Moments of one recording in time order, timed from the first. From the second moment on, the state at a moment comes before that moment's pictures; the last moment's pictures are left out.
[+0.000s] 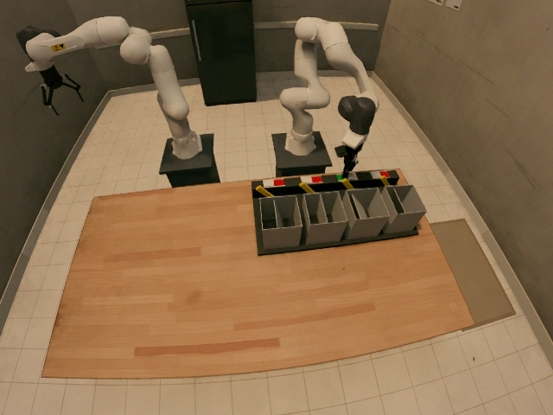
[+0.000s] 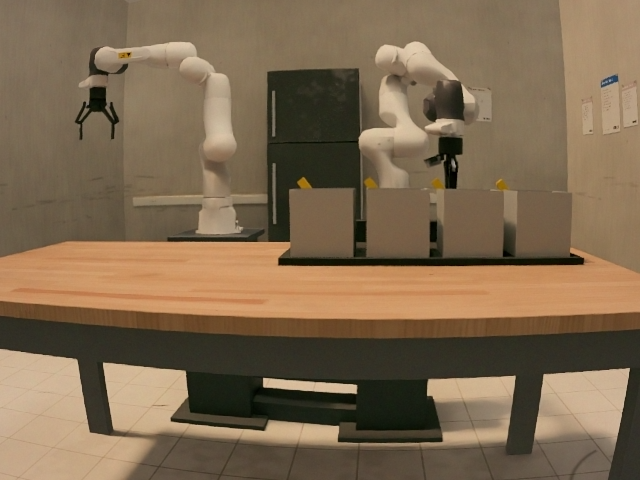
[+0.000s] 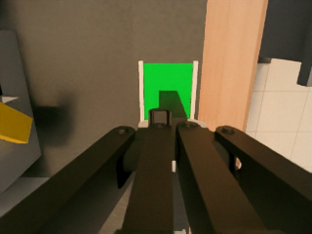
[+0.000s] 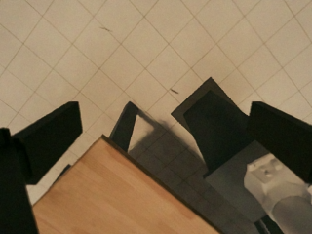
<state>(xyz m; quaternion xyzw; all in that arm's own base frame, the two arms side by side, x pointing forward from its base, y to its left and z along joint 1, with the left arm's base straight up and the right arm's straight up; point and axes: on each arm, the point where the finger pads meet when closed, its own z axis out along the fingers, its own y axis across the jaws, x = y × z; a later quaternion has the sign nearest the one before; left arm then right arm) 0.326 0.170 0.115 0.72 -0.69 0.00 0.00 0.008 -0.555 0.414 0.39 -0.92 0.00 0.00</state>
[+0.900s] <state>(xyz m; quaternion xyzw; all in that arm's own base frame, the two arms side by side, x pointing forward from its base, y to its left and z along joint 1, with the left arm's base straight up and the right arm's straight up) 0.326 0.168 0.114 0.72 -0.69 0.00 0.00 0.008 -0.555 0.414 0.39 -0.92 0.00 0.00</state>
